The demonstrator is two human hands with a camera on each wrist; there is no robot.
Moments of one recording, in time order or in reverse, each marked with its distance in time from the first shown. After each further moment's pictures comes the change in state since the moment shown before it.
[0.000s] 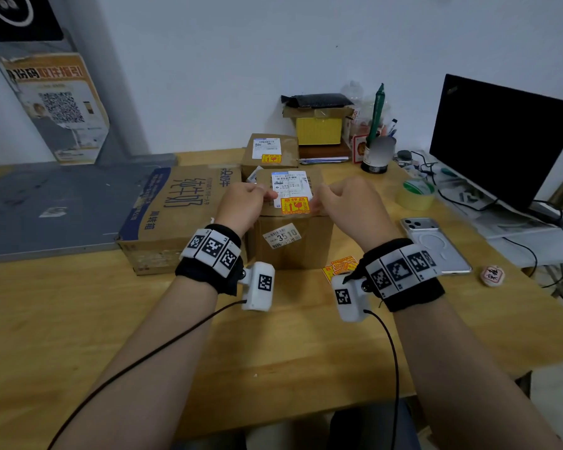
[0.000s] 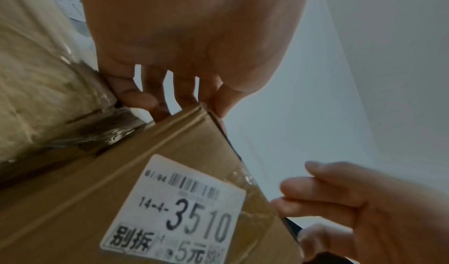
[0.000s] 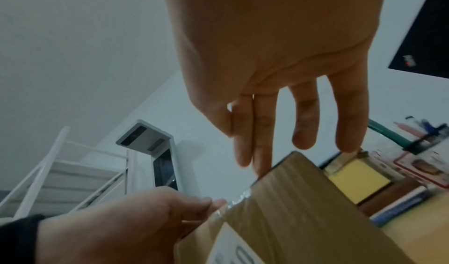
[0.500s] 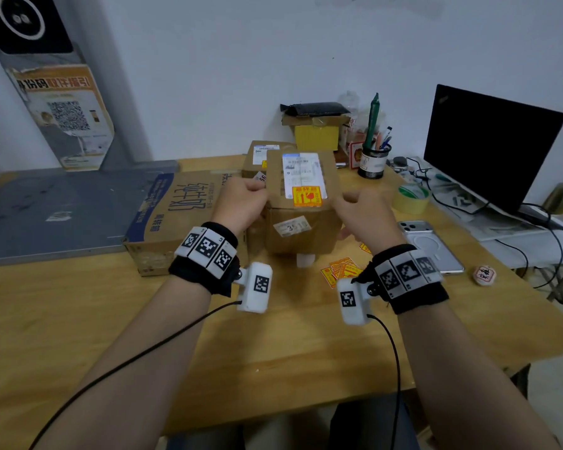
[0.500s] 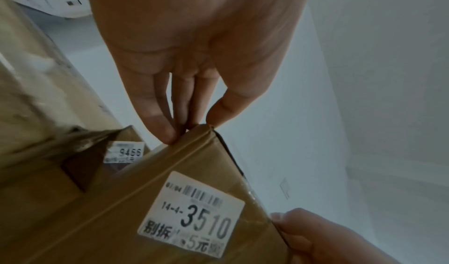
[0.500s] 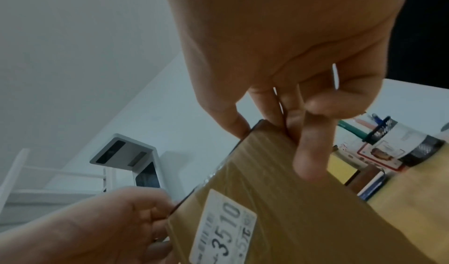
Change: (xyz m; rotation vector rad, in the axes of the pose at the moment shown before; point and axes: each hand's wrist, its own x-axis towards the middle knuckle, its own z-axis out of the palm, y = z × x) left_hand -0.020 0.018 -0.014 -0.017 -0.011 0.050; right_hand -0.013 0.012 -0.015 0.101 -0.022 0.163
